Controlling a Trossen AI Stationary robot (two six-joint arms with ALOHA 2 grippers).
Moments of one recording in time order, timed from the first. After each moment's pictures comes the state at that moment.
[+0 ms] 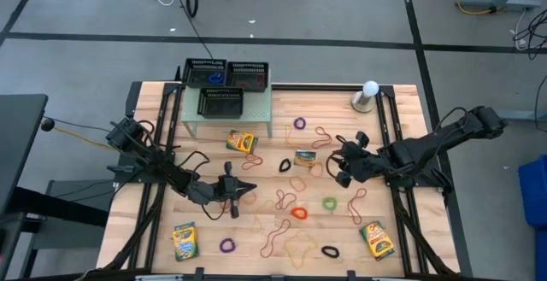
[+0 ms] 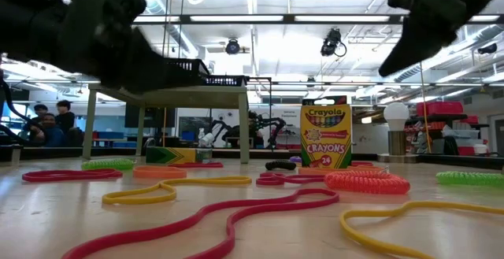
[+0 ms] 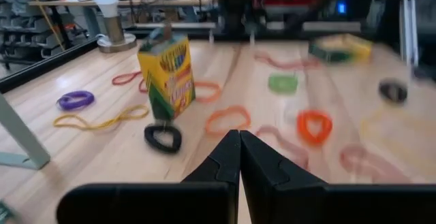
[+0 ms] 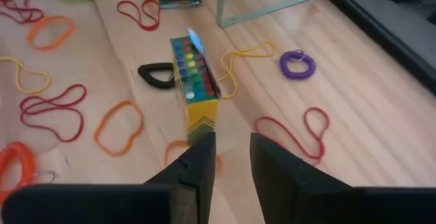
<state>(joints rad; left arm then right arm) -0.53 1.75 0.42 1.12 -0.78 -0.12 0.36 1.01 0.65 -0.57 0.63 0.59</state>
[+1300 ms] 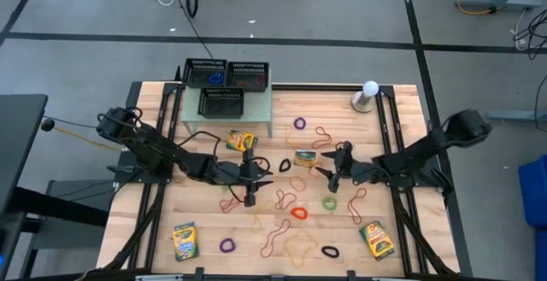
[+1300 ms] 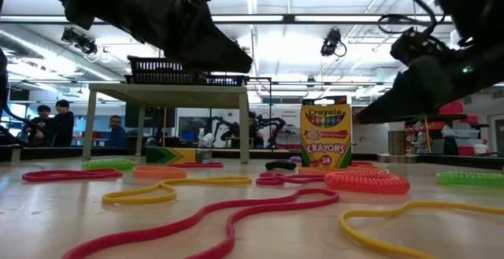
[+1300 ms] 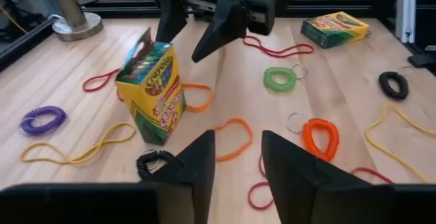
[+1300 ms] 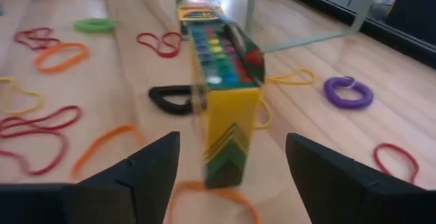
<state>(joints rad) -0.31 1.59 0.68 0.53 -0.41 -0.09 0.31 1.34 0.18 0.65 0.65 0.30</state>
